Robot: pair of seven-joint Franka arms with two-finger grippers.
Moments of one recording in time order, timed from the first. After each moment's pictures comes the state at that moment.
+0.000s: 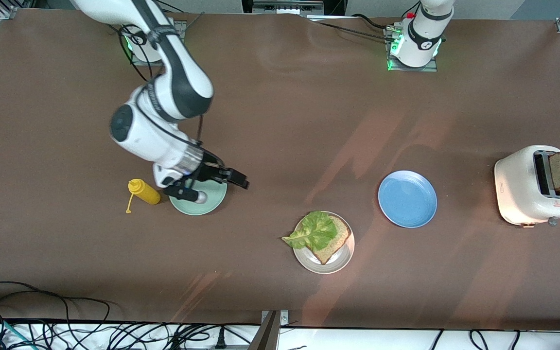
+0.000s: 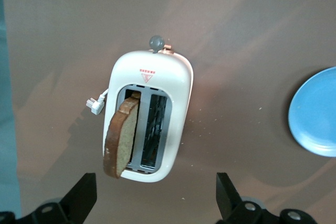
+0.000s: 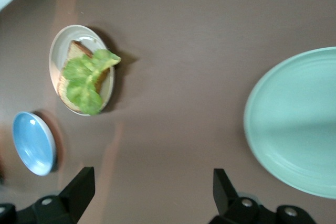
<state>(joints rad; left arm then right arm) 0.70 0.40 -0.46 -1.40 0.29 1.63 0.11 0.46 0.38 -0.05 -1.72 0.52 2.25 0.34</state>
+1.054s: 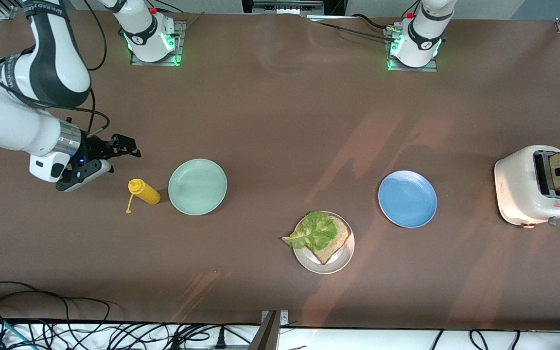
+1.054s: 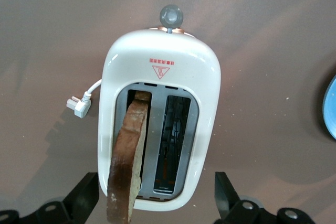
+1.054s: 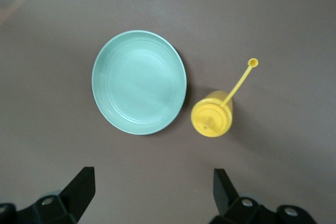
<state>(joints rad) 0.76 0.54 -0.45 -1.40 0.30 1.68 0.19 0.08 0.21 -0.03 -1.85 0.30 1.95 -0.58</state>
